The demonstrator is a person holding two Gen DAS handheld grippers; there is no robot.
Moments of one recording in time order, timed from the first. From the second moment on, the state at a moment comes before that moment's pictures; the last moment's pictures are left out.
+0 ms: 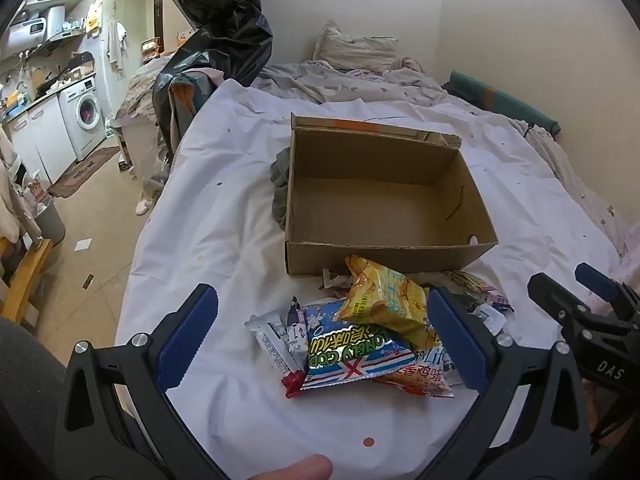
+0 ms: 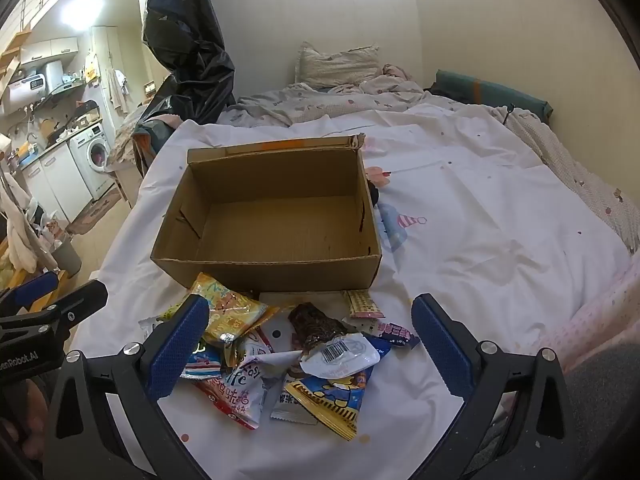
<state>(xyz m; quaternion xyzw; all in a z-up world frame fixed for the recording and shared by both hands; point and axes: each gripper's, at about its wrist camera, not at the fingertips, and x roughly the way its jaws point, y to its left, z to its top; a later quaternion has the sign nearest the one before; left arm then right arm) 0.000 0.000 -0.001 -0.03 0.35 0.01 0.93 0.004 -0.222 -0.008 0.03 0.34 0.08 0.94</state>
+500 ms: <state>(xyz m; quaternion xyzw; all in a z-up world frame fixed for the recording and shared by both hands) 0.002 0.004 -0.003 -0.04 0.36 0.02 0.93 0.005 -0.222 -0.008 0.03 0.33 0.08 0.94</state>
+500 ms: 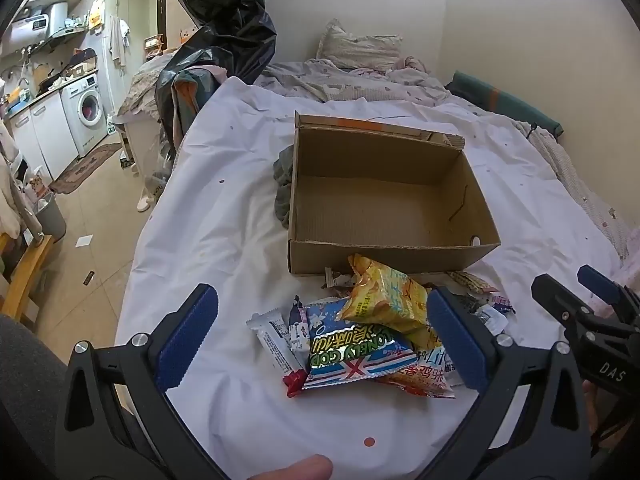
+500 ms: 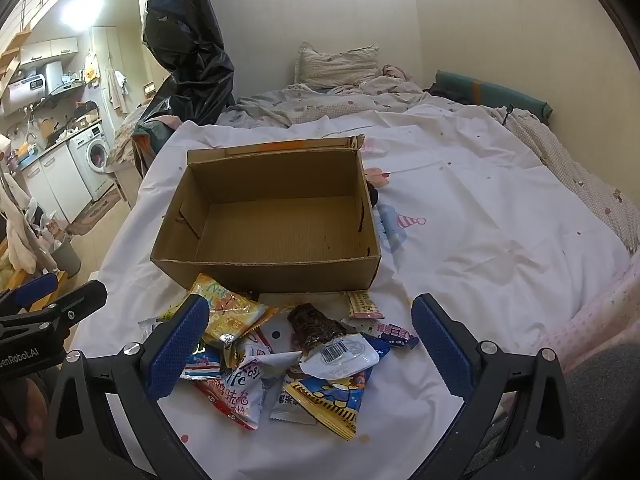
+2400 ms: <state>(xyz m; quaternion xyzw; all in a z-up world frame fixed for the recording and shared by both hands) 0.002 0.005 -0.003 -0.04 0.36 0.02 0.93 0.005 -0.223 -0.007 0.02 0.33 0.08 0.94</state>
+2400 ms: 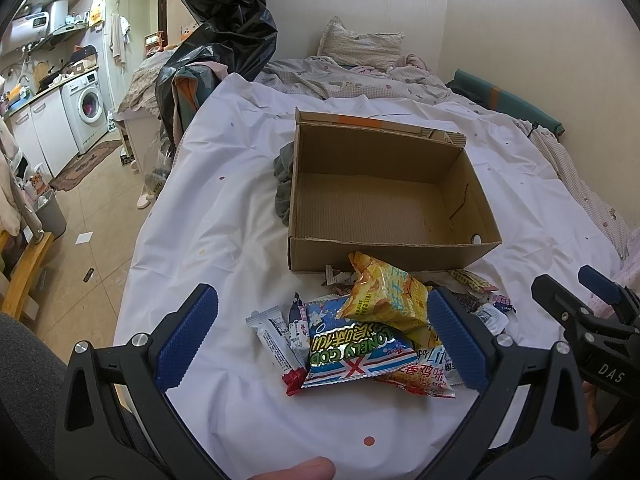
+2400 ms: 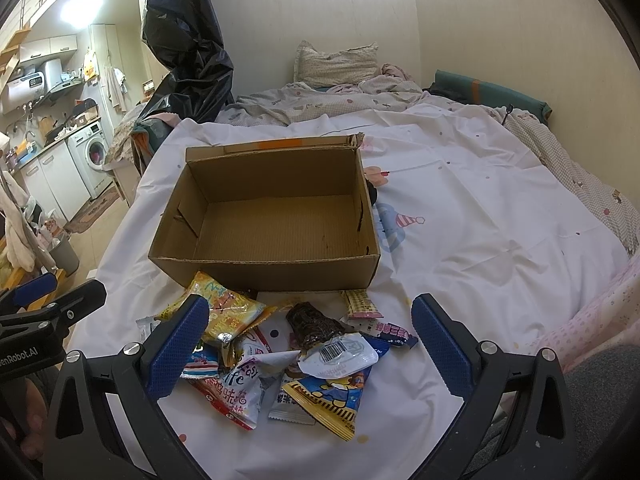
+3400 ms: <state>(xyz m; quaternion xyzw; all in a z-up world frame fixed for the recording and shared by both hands) 0.002 0.005 -0.005 -0.03 0.35 0.02 0.93 0.006 -0.226 -0.008 0.04 0.34 0.08 0.94</state>
